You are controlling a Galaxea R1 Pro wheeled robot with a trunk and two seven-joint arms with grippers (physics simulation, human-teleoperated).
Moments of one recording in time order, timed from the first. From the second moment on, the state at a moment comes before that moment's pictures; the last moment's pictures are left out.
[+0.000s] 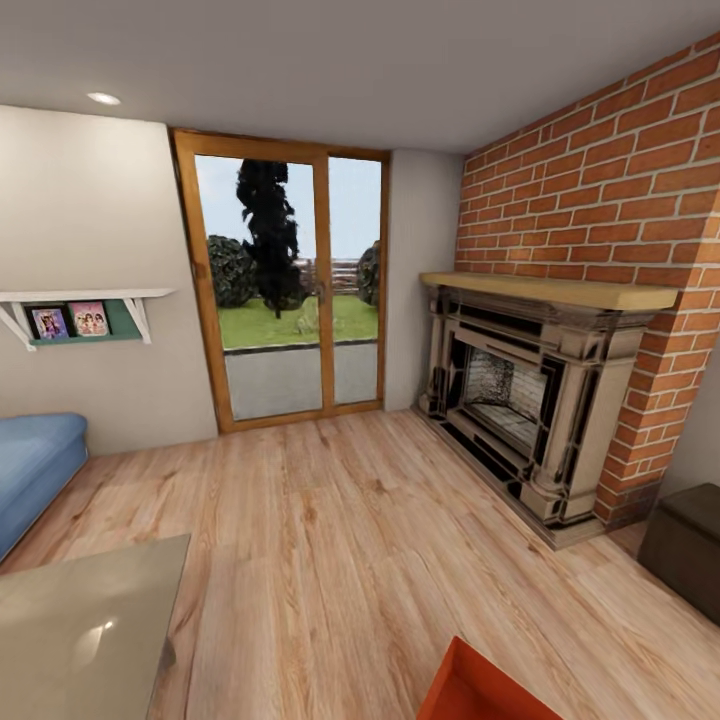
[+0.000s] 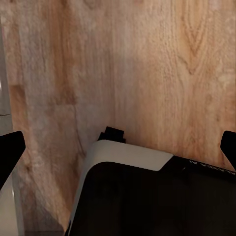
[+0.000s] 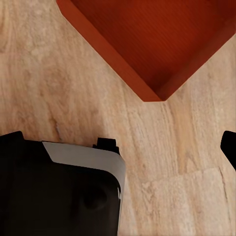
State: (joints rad) left arm -0.24 0.00 -0.03 -0.01 0.28 -0.04 0.11; right arm -0.20 -0.01 0.31 0.03 -0.18 -0.16 -0.03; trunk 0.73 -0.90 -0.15
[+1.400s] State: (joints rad) left arm -0.24 0.00 -0.03 0.00 0.28 -0.04 0.11; right arm -0.20 -0.01 0.31 0.03 -0.19 -0.16 -0.03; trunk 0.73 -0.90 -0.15
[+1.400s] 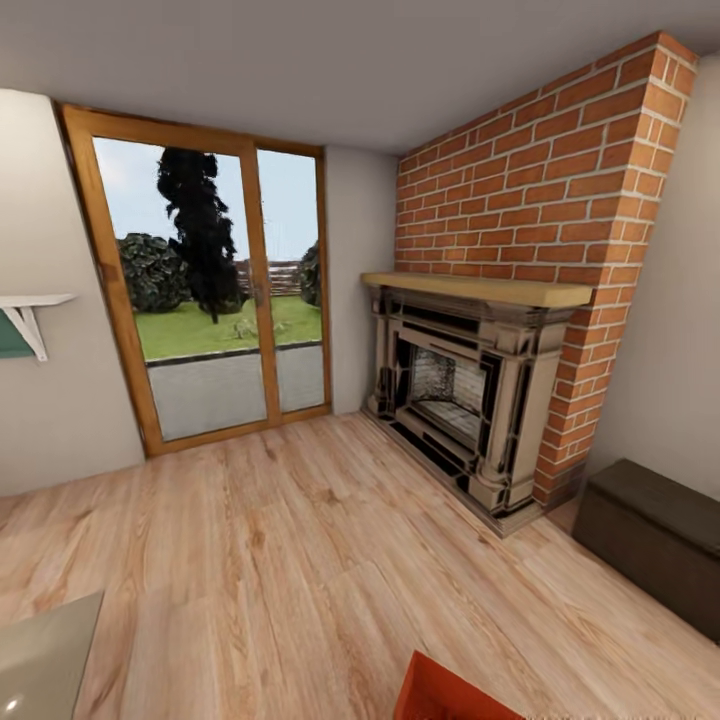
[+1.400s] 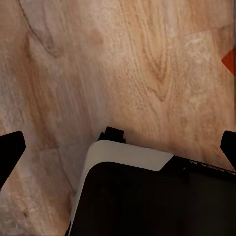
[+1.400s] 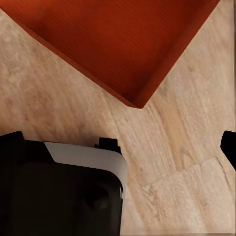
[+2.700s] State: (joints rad) left arm -0.24 0.00 -0.03 0.00 0.28 -0.04 0.11; right arm -0.20 -0.01 0.31 0.03 -0.19 -0.16 -0.03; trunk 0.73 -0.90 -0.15
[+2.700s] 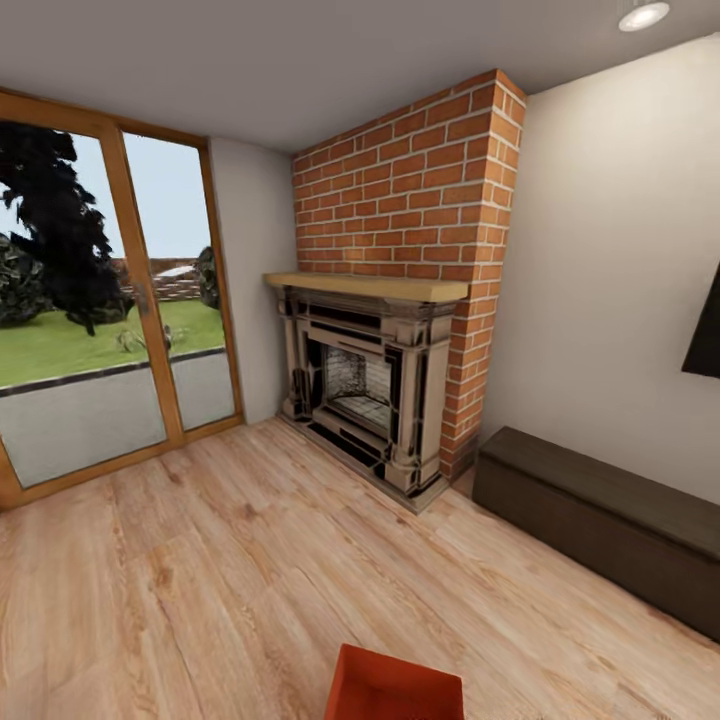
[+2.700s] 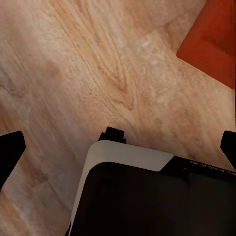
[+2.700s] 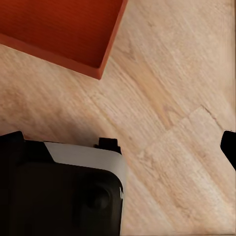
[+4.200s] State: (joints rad) left arm -0.24 0.00 -0.03 0.00 0.28 -0.04 0.11; right arm -0.20 -0.01 0.31 0.03 -0.19 -0.16 -0.03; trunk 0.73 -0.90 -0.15
